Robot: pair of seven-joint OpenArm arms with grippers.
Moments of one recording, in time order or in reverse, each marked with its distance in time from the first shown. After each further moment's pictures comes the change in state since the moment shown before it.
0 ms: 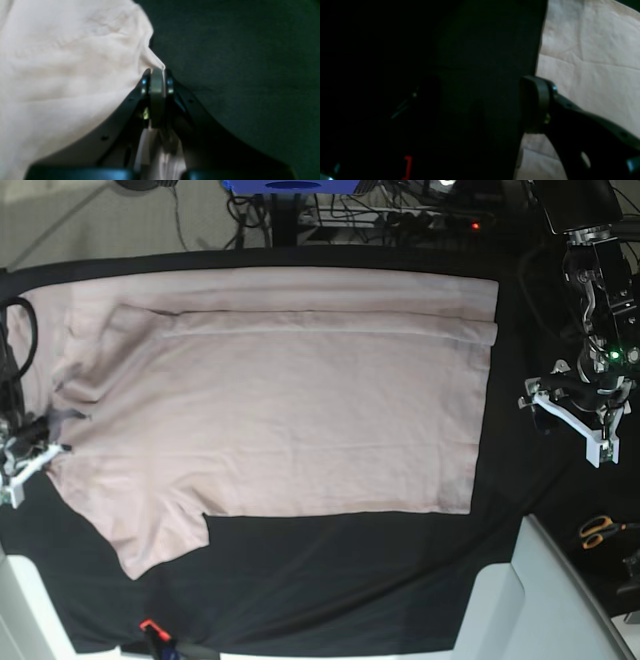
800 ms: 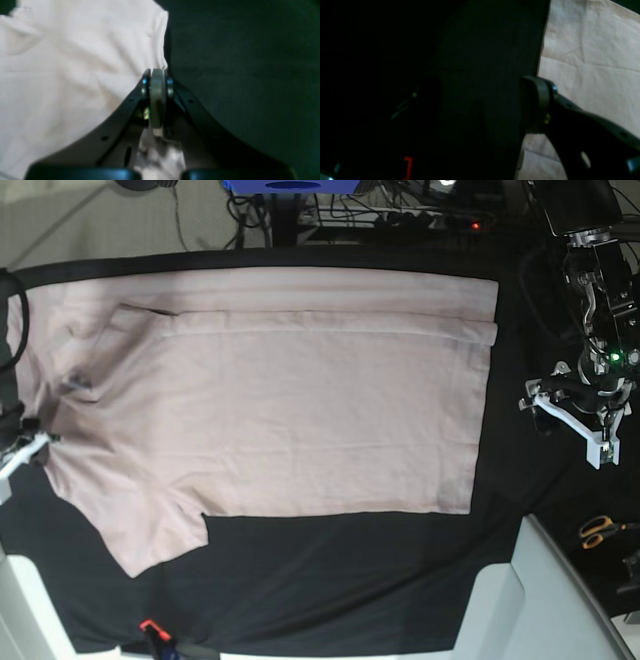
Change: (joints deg) left arm -0.3 0.0 0.1 -0.3 0.1 0.0 0.0; right arm -21.3 4.1 24.1 41.5 0.3 -0.2 -26.1
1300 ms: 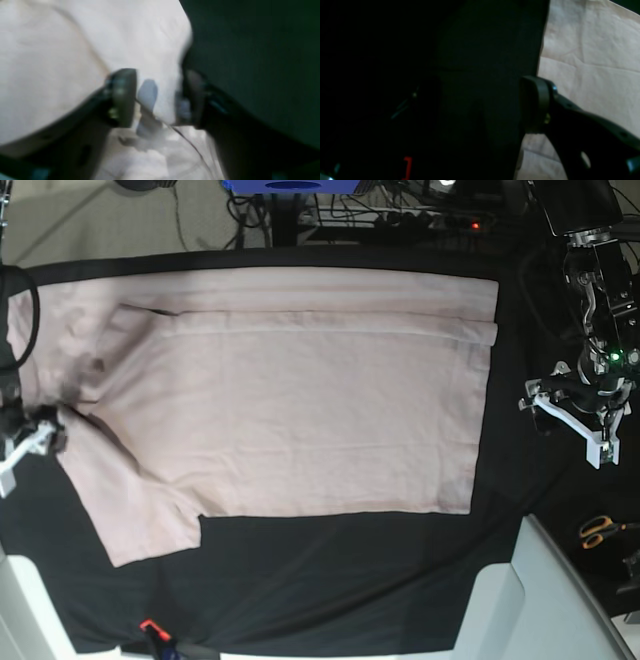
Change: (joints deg) left arm 0.1 0.0 0.0 0.0 -0.2 0.0 0.0; right arm -3.8 -3.9 8.9 10.0 0.1 0.0 -13.9
